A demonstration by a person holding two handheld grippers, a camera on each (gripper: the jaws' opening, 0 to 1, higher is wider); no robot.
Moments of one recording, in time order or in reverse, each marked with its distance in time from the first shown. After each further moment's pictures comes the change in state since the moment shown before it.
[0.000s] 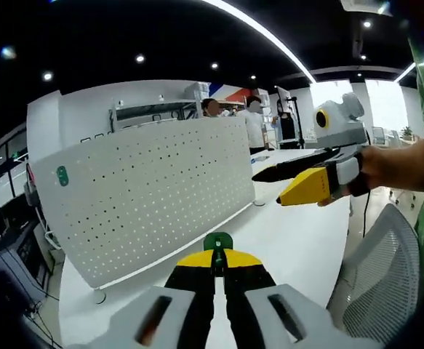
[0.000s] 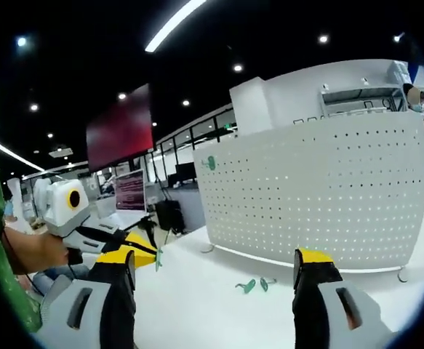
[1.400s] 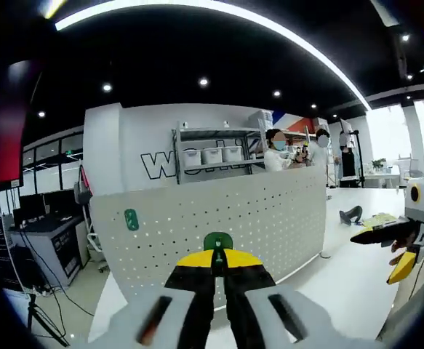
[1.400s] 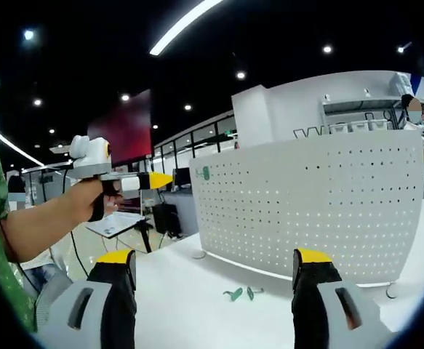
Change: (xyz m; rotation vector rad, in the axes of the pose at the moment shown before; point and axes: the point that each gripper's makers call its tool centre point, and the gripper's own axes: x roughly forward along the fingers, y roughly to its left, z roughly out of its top) left arm 0.015 0.137 0.100 -0.112 -0.179 0.362; right arm -0.011 -0.020 0.019 -0.031 -0.030 0.001
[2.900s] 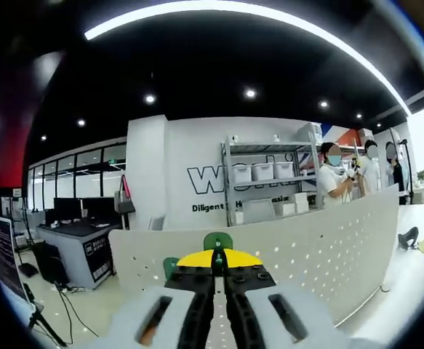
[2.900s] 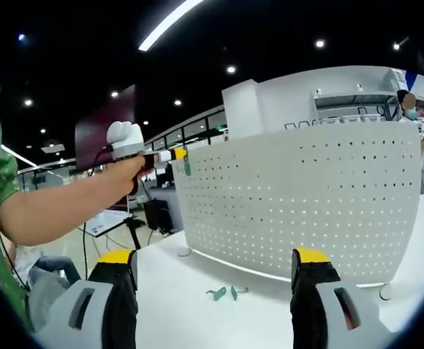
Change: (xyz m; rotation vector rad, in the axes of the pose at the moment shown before) left arm 0.115 0.098 0.027 -0.026 -0.100 0.287; right arm 0.014 -0.041 -0.006 0.018 0.039 -0.052
